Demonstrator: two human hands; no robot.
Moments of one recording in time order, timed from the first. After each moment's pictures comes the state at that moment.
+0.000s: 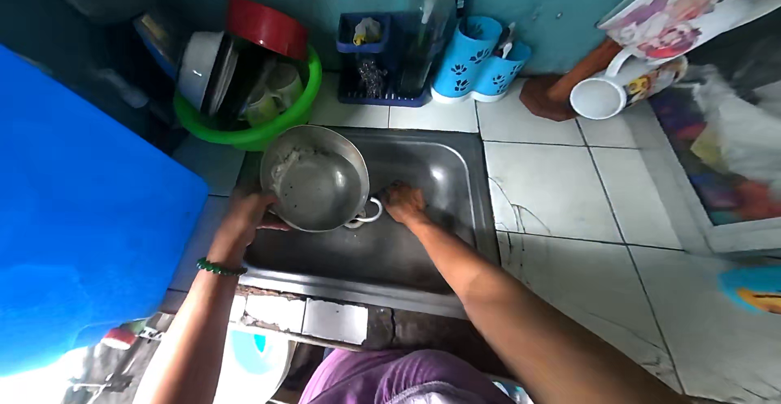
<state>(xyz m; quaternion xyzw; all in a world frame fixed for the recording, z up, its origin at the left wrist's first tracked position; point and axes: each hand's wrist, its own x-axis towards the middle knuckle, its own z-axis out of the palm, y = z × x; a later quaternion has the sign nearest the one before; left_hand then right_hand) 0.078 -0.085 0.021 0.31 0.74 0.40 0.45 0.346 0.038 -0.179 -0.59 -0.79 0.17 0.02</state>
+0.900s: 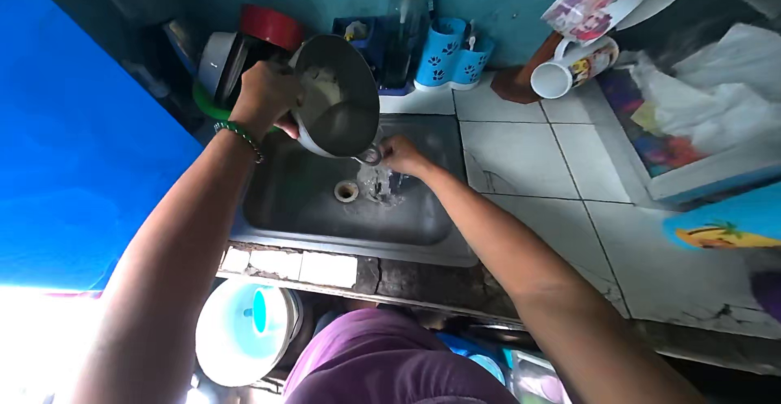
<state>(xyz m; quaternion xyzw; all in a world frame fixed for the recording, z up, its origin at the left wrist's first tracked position) 0.138 -0.057 0.127 0.52 0.75 0.31 0.27 0.362 0.010 -0.052 -0.46 -0.79 0.34 0.20</state>
